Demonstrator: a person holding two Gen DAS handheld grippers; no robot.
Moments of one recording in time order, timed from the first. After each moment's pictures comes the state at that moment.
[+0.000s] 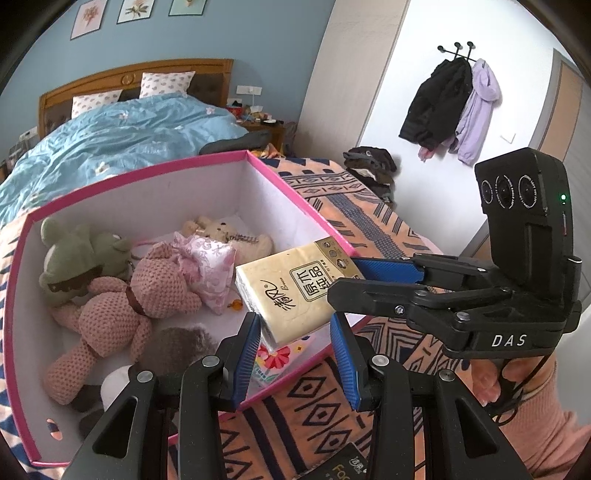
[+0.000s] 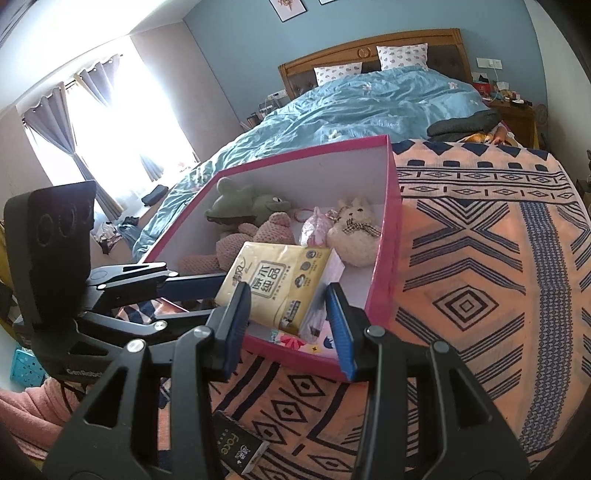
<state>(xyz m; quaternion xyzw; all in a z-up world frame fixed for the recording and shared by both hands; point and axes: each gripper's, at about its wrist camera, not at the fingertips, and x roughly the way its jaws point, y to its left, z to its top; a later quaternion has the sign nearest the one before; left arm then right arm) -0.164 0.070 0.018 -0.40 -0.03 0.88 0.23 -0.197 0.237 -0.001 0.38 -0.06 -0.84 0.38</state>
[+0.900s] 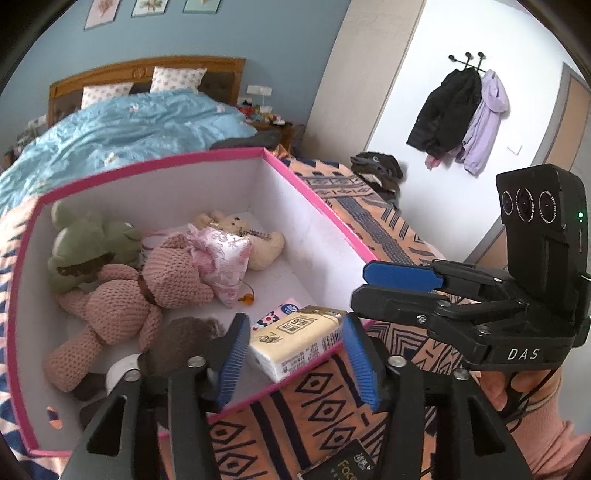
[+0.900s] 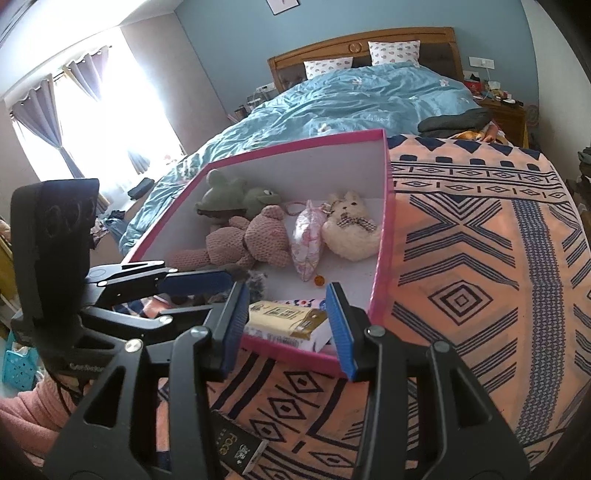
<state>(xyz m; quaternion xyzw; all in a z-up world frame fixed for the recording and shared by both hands) -0.154 0.058 0.017 -0.39 -0.05 0.89 0.22 -0.189 0.230 0.002 0.38 -0.04 -0.85 0.36</state>
